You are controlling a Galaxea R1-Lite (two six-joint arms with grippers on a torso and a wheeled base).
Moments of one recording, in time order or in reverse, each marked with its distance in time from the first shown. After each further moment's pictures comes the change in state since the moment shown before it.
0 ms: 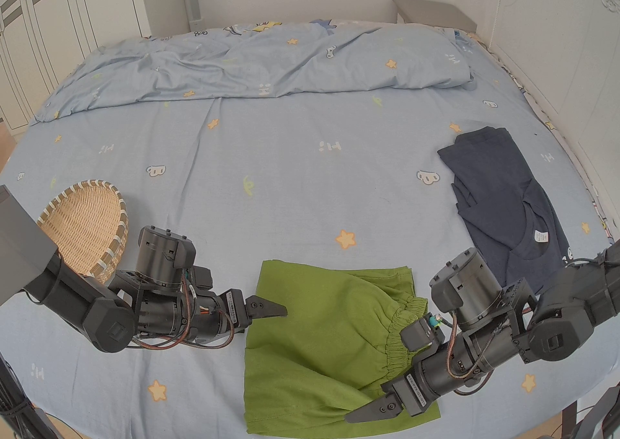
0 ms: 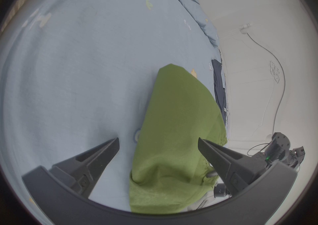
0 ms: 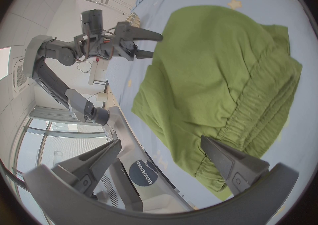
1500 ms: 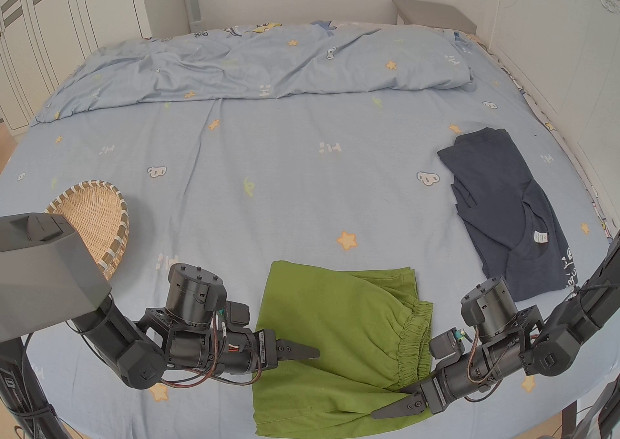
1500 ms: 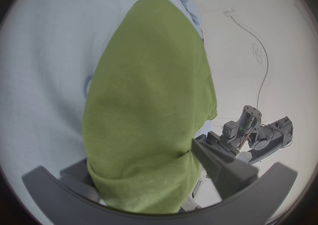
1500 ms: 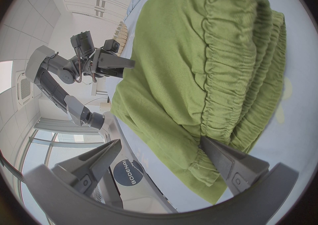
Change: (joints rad) left arm -0.111 0.142 0.118 -0.289 -0.174 -0.014; right arm -0.180 0.094 0.301 -0.377 0.102 -0.025
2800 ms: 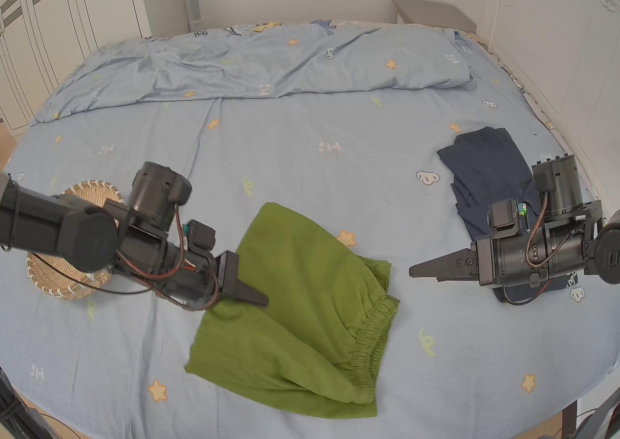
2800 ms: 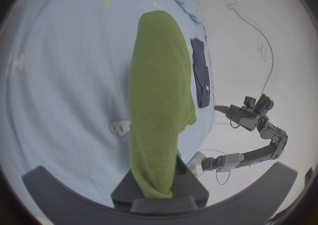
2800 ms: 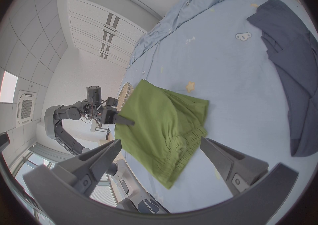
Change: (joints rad) left arm 0.151 -0.218 -0.518 0.934 -0.041 0.243; right arm -0.195 -0.276 -0.377 0.272 0.006 0.138
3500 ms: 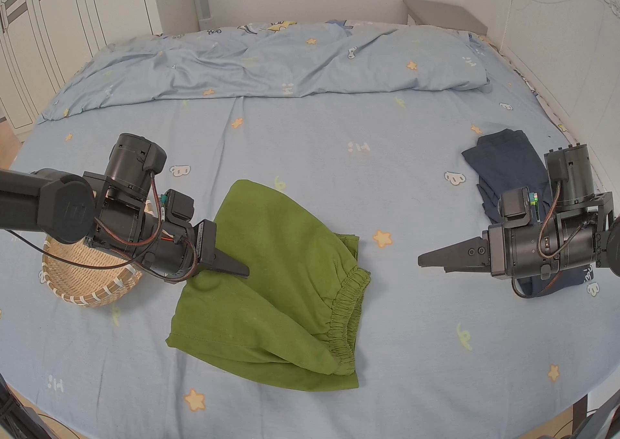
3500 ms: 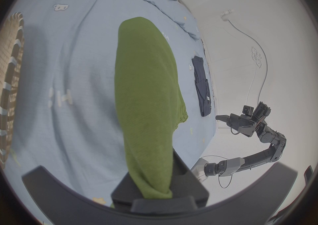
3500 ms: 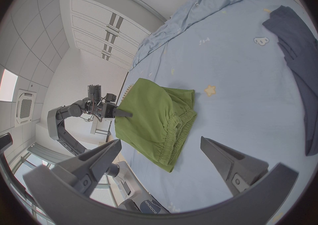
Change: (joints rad) left arm 0.076 -0.034 -0.101 0.088 0.002 0.075; right arm -0.012 -0.047 -0.024 0.041 0.002 0.000
